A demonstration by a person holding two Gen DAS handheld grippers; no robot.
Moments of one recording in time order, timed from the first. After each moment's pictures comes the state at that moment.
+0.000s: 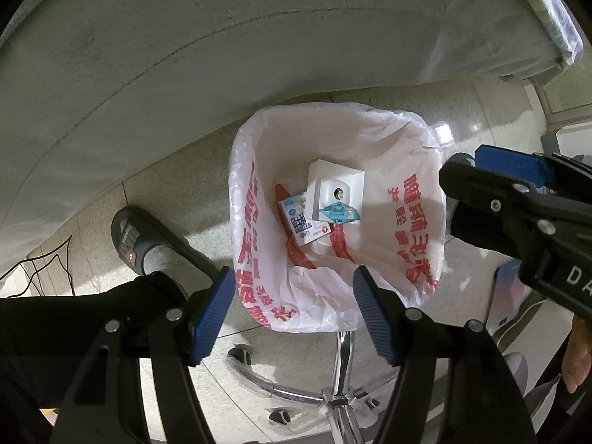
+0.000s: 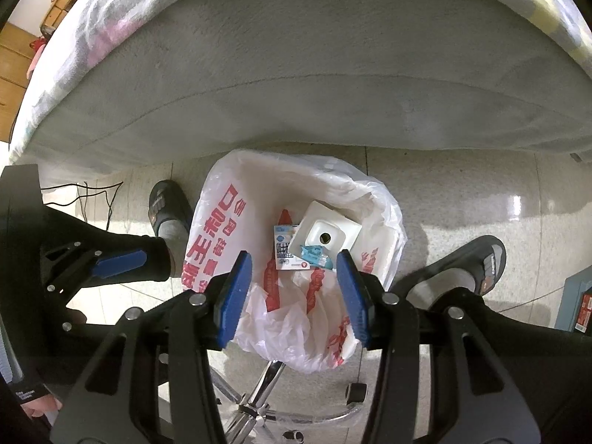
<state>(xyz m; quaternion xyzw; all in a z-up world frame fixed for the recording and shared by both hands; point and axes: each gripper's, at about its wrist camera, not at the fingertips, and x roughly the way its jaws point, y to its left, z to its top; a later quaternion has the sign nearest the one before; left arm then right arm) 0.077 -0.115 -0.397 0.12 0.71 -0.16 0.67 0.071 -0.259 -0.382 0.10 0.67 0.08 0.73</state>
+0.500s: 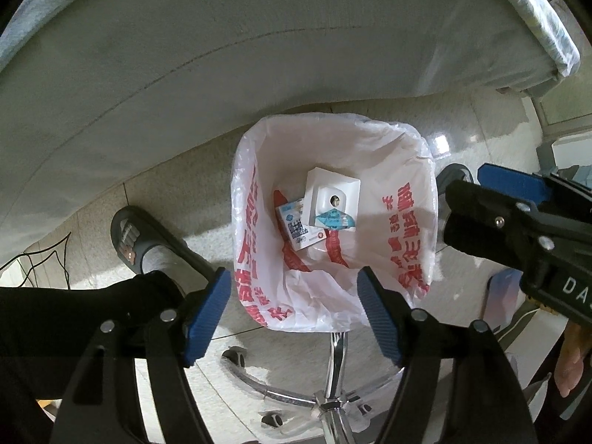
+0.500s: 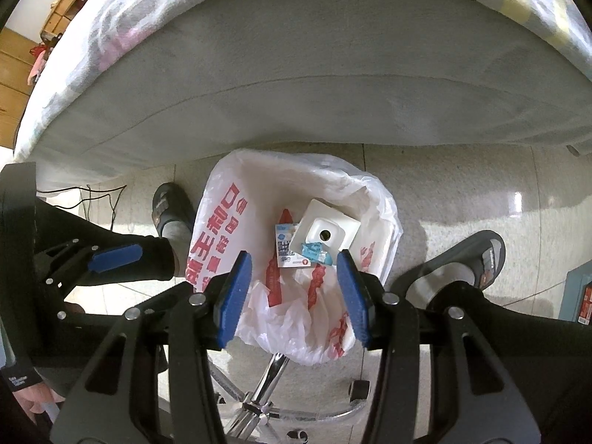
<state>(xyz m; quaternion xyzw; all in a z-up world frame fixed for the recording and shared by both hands) 0.076 -0.112 -0.386 0.10 0.71 -0.15 0.68 0.063 -0.266 -0.370 0.11 0.66 0.07 0.74</state>
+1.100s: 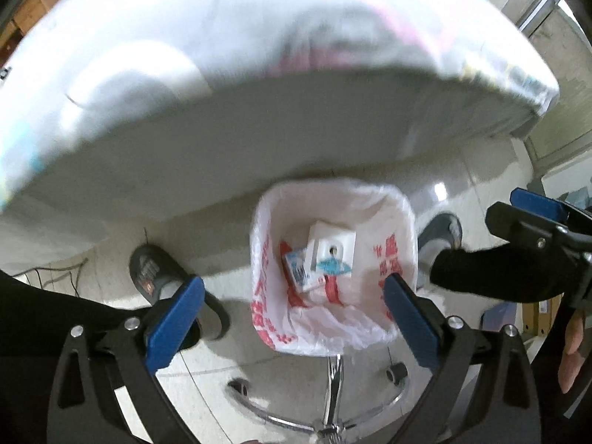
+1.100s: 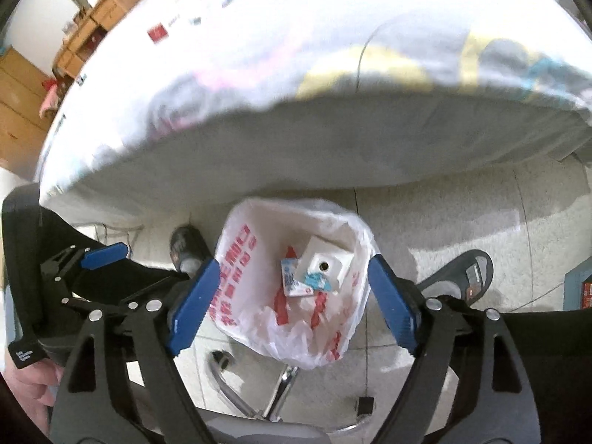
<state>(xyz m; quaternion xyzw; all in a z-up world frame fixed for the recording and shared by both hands) 0.070 -0.102 -0.316 0.08 0.62 -0.15 0.77 0.039 -0.298 -0.293 0.15 0.58 0.06 0.80</state>
